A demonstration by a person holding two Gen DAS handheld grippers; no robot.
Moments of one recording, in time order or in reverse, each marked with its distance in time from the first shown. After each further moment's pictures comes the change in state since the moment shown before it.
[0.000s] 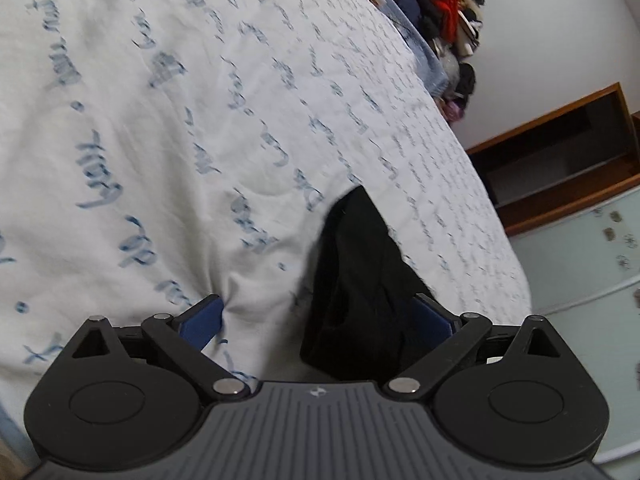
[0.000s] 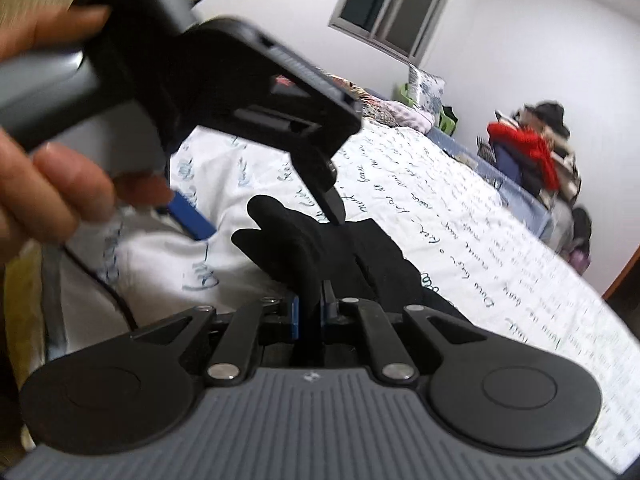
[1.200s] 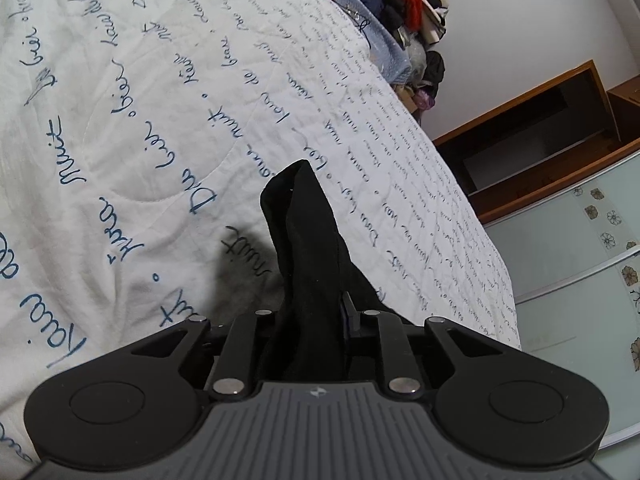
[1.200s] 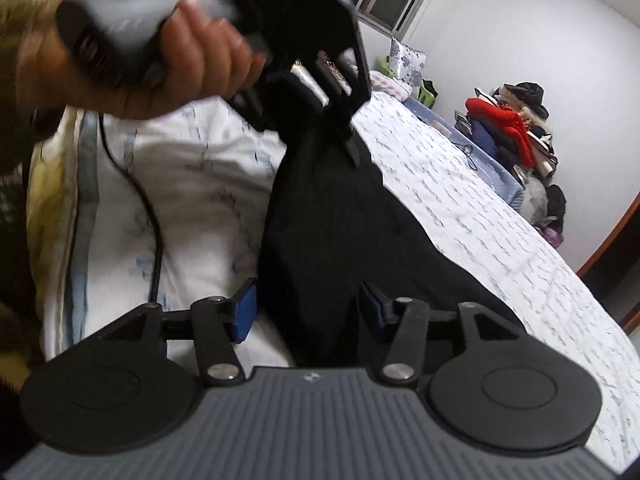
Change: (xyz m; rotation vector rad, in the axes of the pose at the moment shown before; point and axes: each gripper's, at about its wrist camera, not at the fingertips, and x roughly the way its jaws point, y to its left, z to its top) left arm 0.038 -0.063 -0.002 0.081 -0.021 -0.042; right arm -0.064 -0.001 -0.055 -0.043 0.112 -0.095
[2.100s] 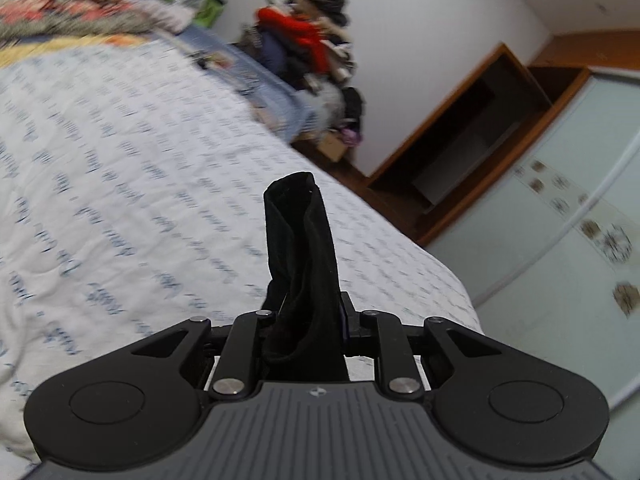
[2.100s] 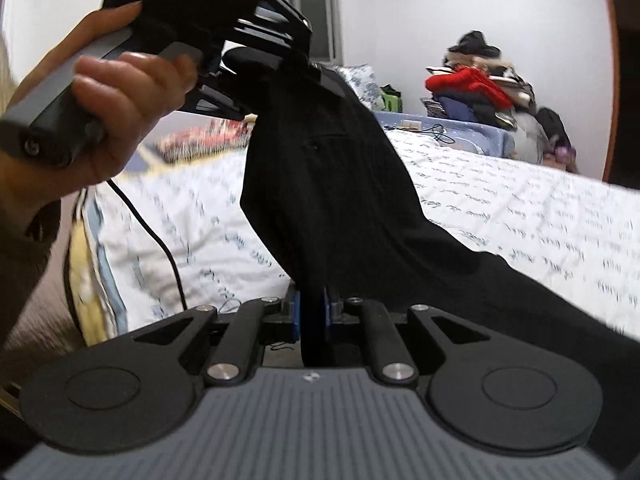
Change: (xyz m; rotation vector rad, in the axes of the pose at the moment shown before) left arm -0.042 -0.152 -0.049 0.292 -0.187 -0.087; right arm -0.068 -0.086 -0.048 0.505 -0.204 0.137
